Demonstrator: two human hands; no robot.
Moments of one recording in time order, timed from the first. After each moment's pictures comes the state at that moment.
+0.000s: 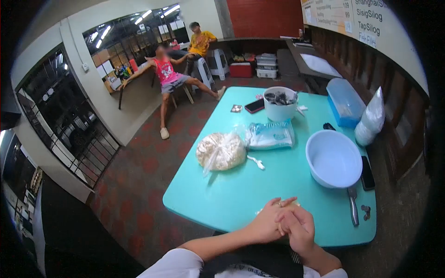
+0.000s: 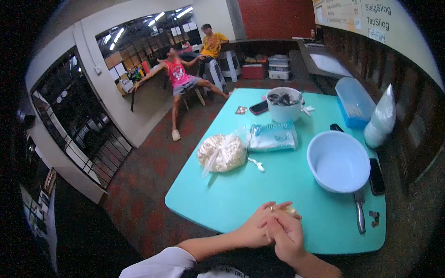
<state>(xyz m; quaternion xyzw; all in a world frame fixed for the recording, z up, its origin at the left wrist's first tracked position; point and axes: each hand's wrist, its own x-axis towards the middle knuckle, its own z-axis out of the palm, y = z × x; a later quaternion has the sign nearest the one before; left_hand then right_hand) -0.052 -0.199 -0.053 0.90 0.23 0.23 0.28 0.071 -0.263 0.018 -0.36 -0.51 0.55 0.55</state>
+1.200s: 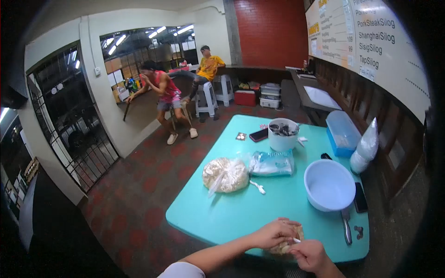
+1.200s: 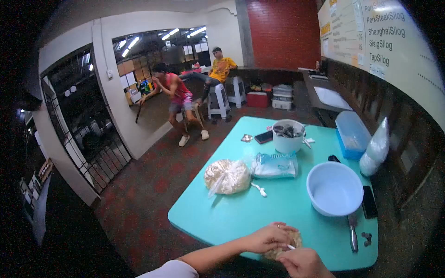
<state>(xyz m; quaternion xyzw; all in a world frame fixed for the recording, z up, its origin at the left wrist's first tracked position) -0.056 -0.175 -0.045 0.87 0.07 0.27 0.40 0.115 -0.289 0.002 -0.36 -0.80 0.13 0.46</state>
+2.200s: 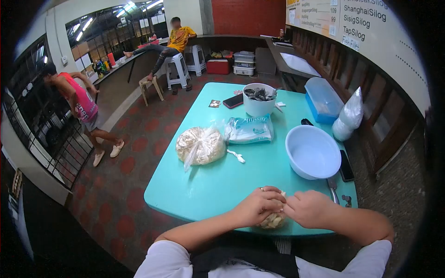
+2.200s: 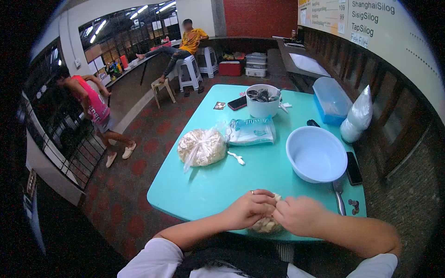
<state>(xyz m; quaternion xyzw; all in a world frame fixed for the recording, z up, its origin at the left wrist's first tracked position) -0.063 -0.180 -0.026 0.87 0.08 0.36 0.34 0.142 -0.246 0.066 -0.28 -0.95 -0.15 -0.03</state>
